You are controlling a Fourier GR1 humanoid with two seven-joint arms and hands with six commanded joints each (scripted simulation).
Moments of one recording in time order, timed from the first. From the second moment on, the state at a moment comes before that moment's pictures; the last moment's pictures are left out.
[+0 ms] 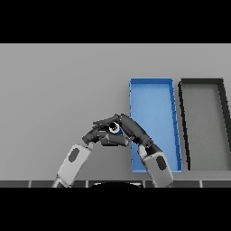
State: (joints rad) left arm -0.24 -0.01 -0.40 -1.53 -0.13 -0.45 -0.05; right arm -0.29 0.13 0.37 -1.94 0.14 0.34 0.40
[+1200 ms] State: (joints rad) left arm -0.23 -0.01 -0.38 -1.53 -0.13 -0.43 0.09; right arm -0.76 0.06 -0.09 -2.00 -0.16 0.15 0.60
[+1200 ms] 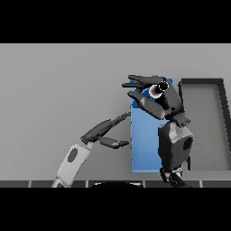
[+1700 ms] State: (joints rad) left arm -0.21 0.01 -0.37 -1.56 -0.12 -0.42 0.10; right arm -0.55 -0.12 -0.24 -1.94 -0.10 0.12 0.61
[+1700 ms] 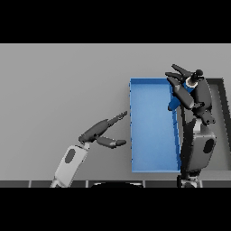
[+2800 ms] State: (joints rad) left arm -0.23 0.02 -0.37 -1.54 -0.17 -0.39 0.04; right arm -0.09 -0.56 0.29 -1.78 -0.51 -0.62 0.60
